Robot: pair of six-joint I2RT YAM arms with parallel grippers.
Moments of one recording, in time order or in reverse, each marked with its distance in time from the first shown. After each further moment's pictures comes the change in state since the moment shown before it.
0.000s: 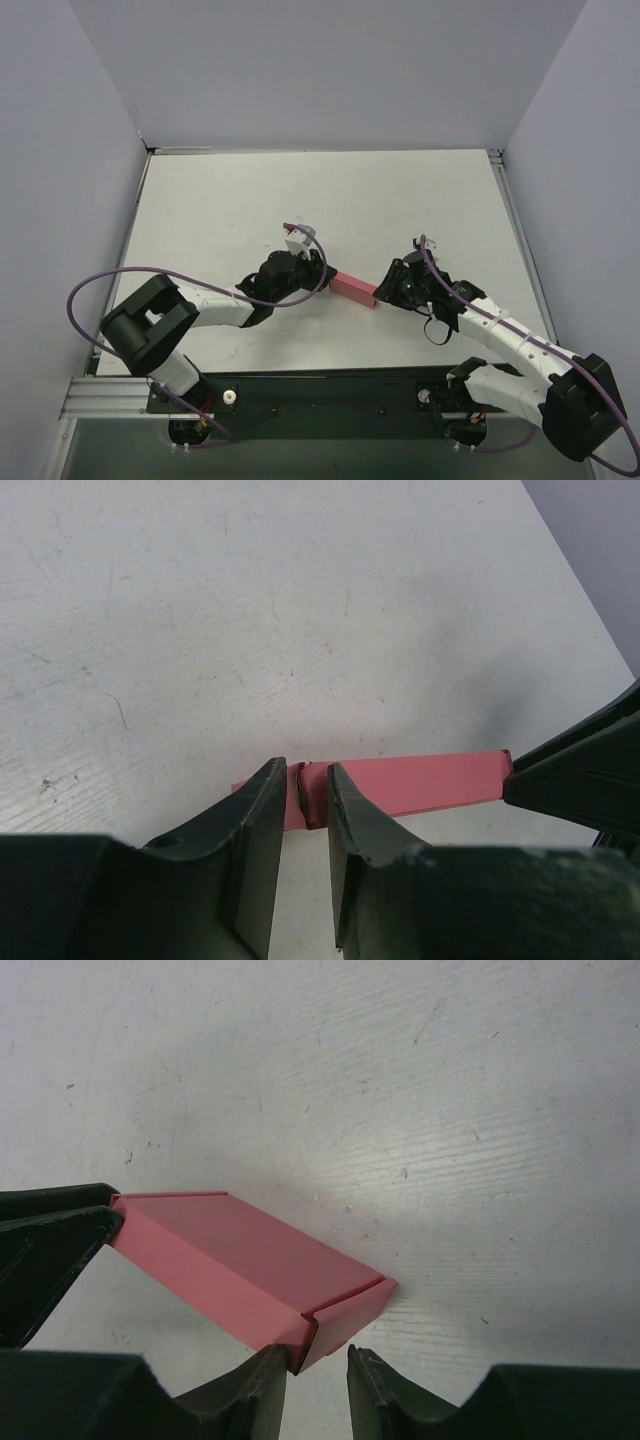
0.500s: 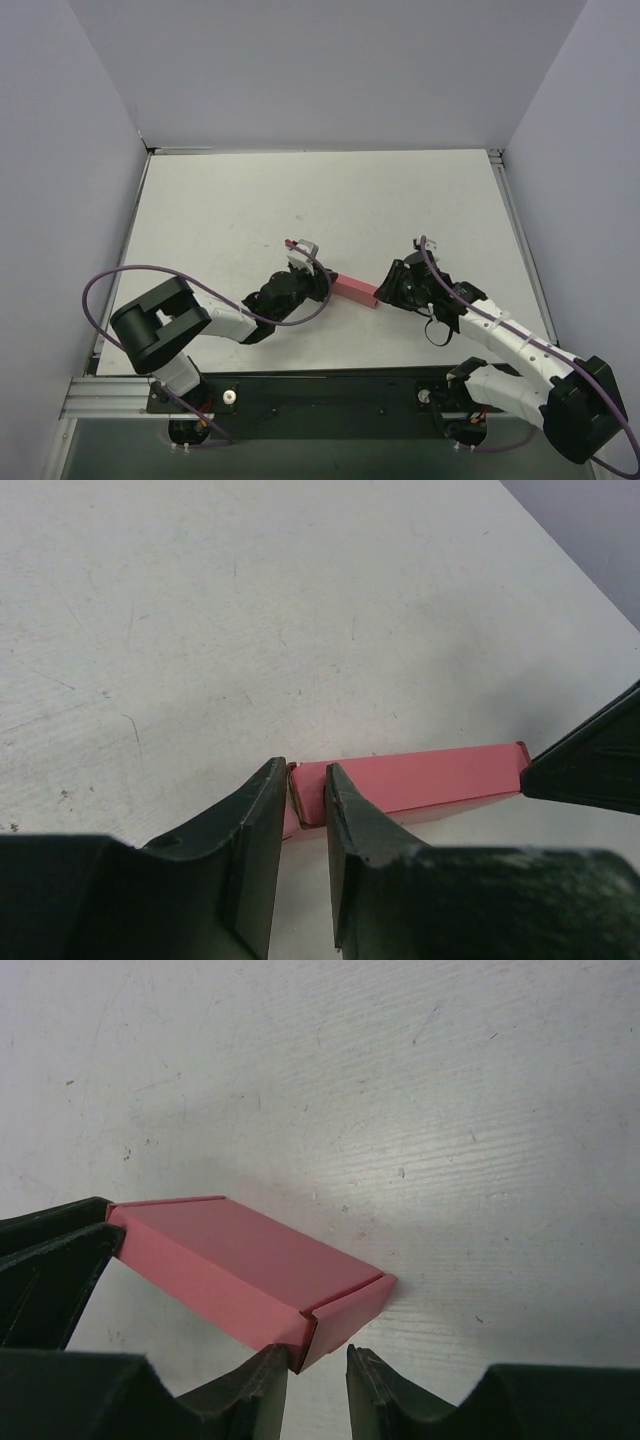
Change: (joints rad) left arm -0.116 0.043 -0.099 0.254 -0.202 0.123; right arm 0.000 -0.011 -0.006 0.003 0.004 -0.014
